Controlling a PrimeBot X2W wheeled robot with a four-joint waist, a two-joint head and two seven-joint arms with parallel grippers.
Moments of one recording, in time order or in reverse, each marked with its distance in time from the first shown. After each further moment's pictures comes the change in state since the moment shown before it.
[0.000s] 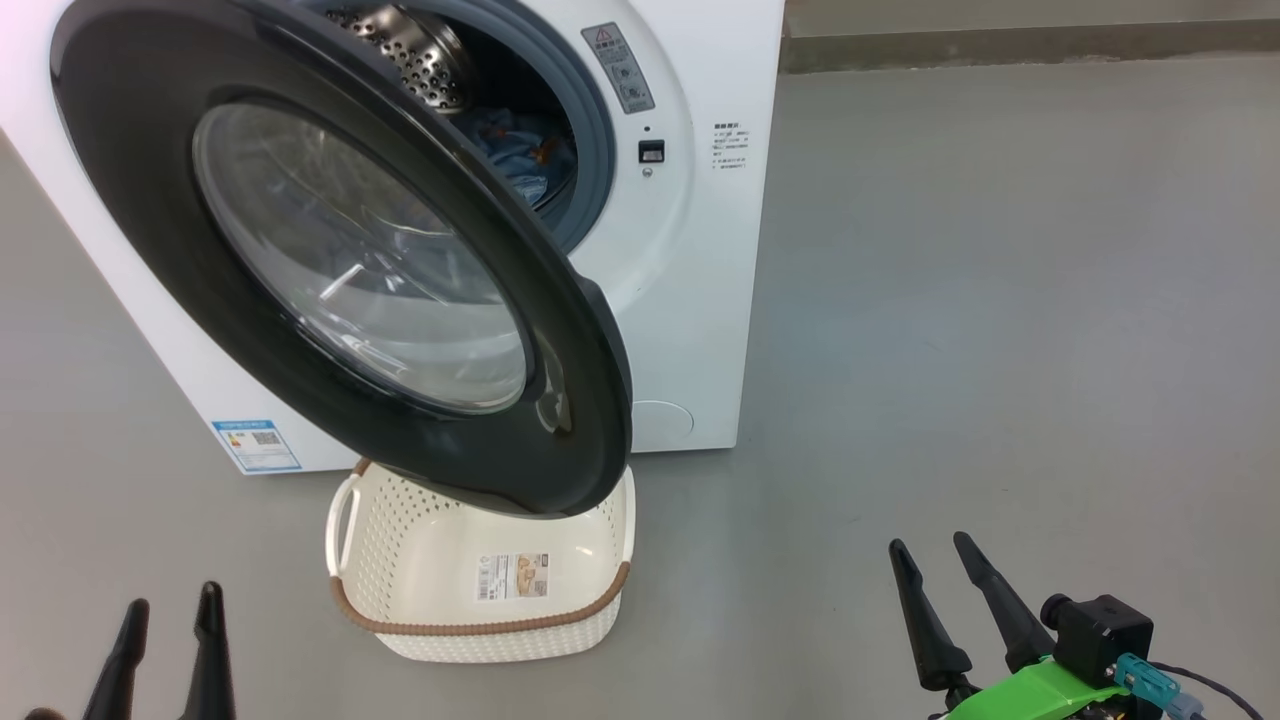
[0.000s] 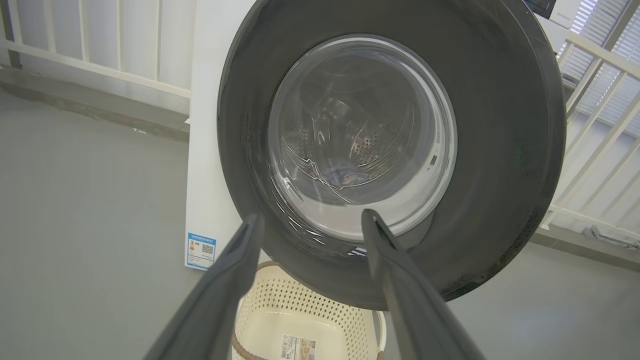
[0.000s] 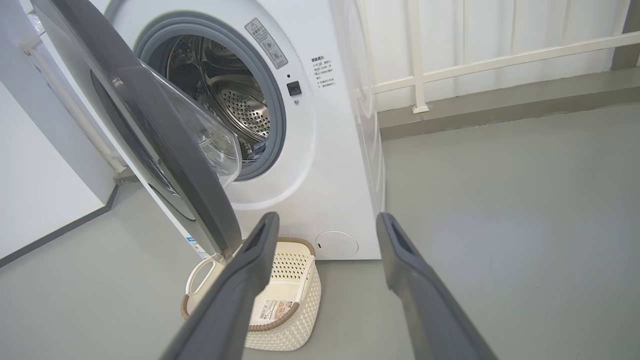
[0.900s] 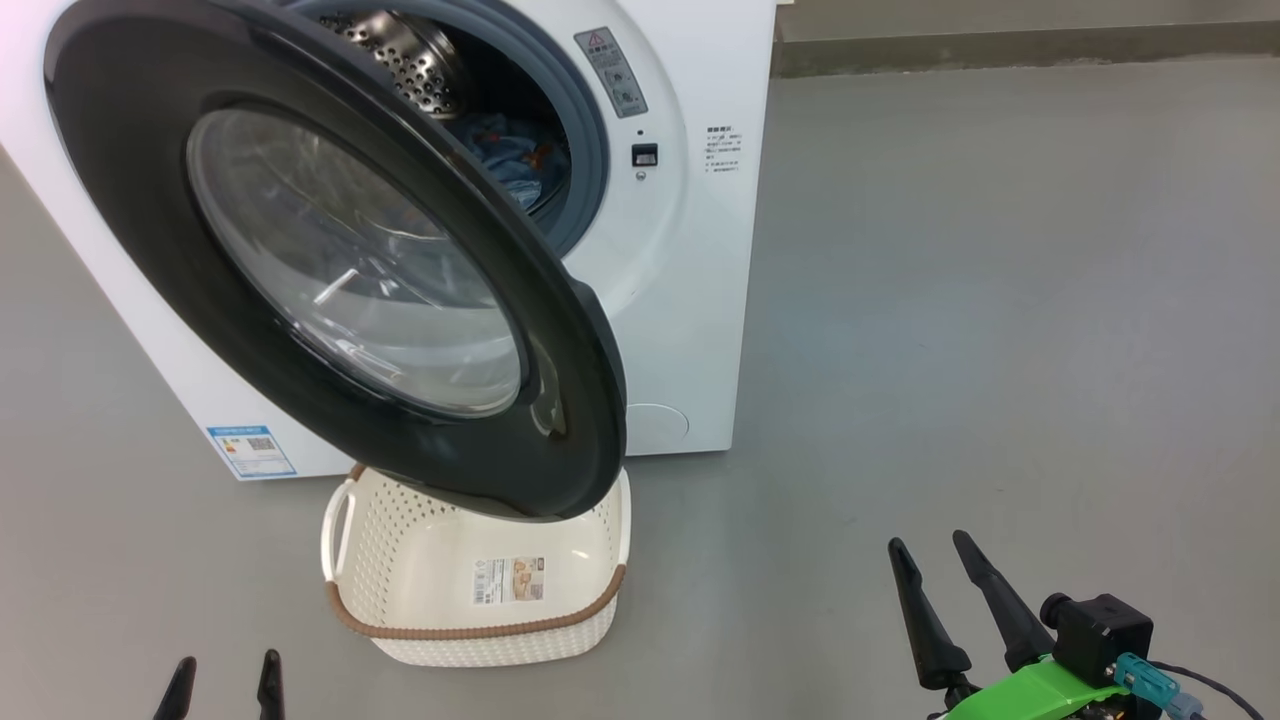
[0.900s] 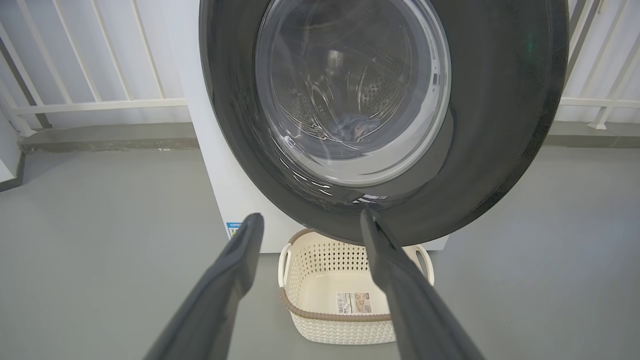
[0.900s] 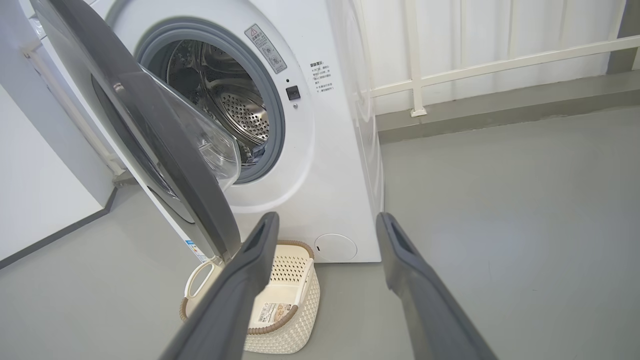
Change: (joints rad) left arm 0.081 -0.135 0.086 -0.004 0.487 0.006 0.000; right arm 0.000 0.000 0.002 -0.005 -0.001 0.000 0.000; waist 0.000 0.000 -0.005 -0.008
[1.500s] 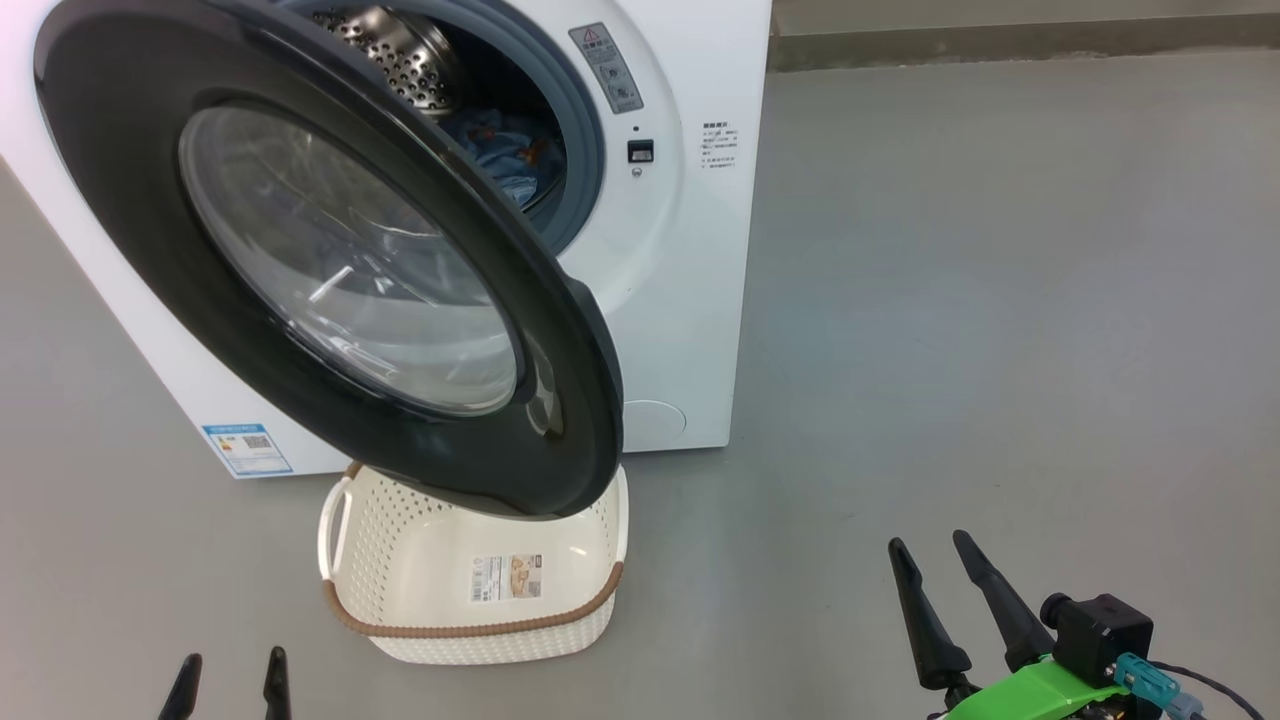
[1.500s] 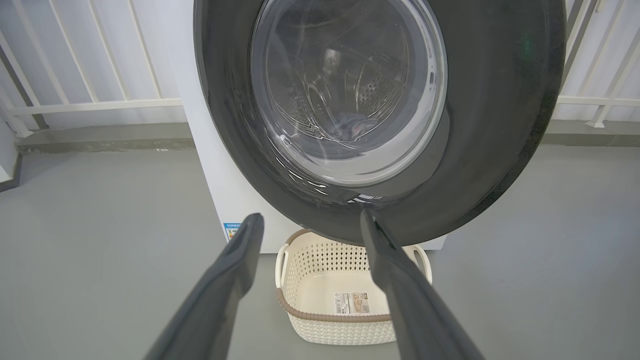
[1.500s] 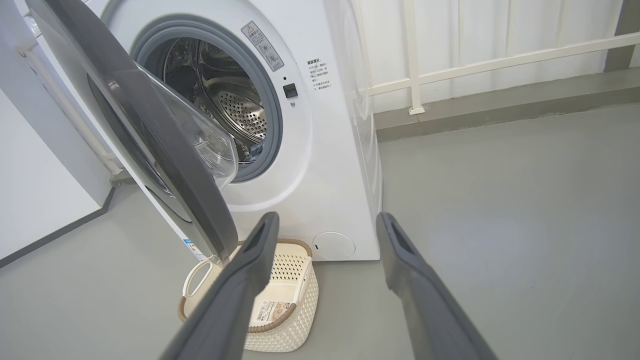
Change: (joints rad) left arm -0.005 -0.022 0.014 0.001 0.020 -0.009 0.000; right arm 0.000 0.000 0.000 0.000 -0.001 0.000 0.000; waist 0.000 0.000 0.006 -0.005
